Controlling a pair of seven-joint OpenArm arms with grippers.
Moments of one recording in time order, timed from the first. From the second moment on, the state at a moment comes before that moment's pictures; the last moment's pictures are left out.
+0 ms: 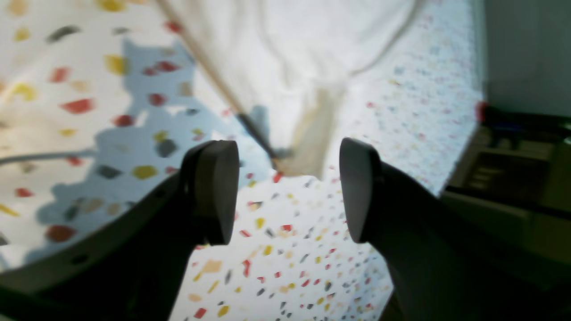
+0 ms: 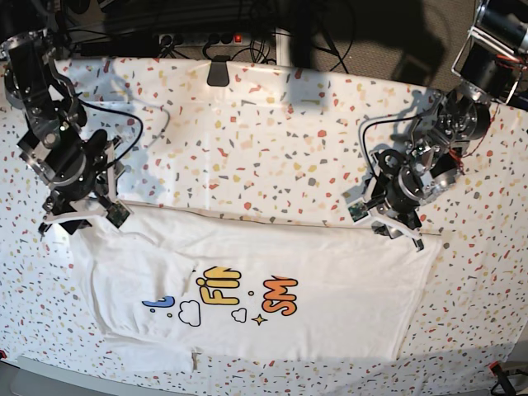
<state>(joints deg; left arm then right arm) -14.3 -23.6 31.0 73.8 22.4 -20.3 18.1 -2.7 41.2 -10.1 109.2 -4.2 23.1 -49.5</state>
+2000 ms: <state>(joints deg) -24.3 -24.2 44.0 63.0 30.0 -18.6 20.2 -2.2 40.8 -11.7 94.7 -20.4 33.3 -24.3</state>
